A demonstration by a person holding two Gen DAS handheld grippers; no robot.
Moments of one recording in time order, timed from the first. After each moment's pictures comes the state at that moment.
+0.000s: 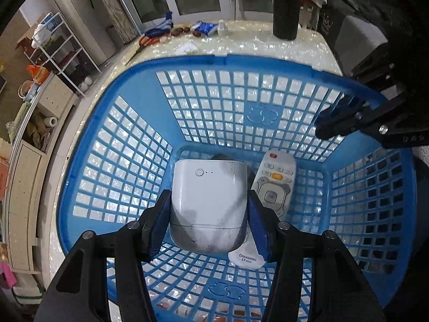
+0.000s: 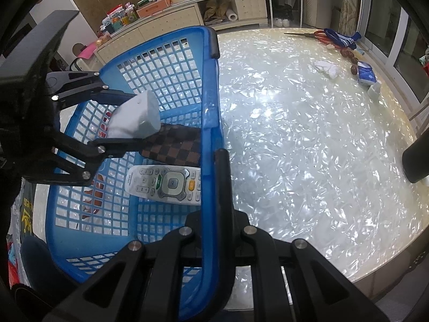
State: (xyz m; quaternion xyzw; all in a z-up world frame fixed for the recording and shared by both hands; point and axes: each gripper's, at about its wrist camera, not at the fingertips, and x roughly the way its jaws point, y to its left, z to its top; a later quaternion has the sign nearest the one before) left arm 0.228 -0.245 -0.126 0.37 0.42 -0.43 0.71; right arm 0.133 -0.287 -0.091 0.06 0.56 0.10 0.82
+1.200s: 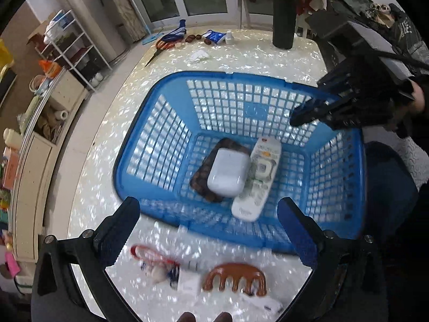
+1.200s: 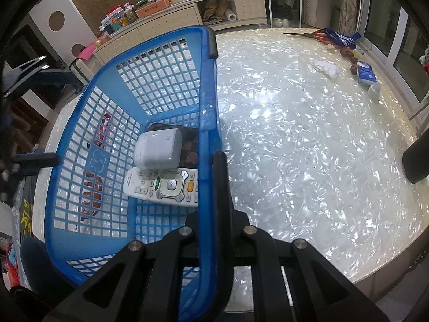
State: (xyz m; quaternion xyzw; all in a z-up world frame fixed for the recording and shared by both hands) left arm 0.205 -0.193 -0.055 0.37 0.43 -0.40 0.72; right arm 0.135 -0.288 -0.094 0.06 0.56 0.10 0.82
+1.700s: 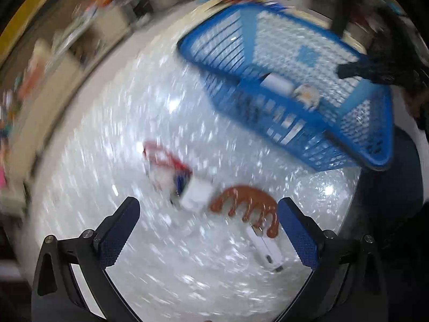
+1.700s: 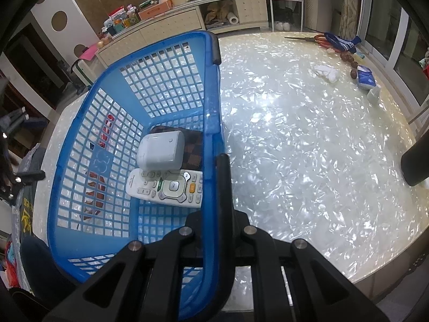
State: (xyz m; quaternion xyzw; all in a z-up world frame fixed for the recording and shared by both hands) left arm 0.197 -0.080 -0.092 0.26 0.55 -0.27 0.75; right arm 0.130 -0.288 -0.088 0.06 0.55 0.10 0.83
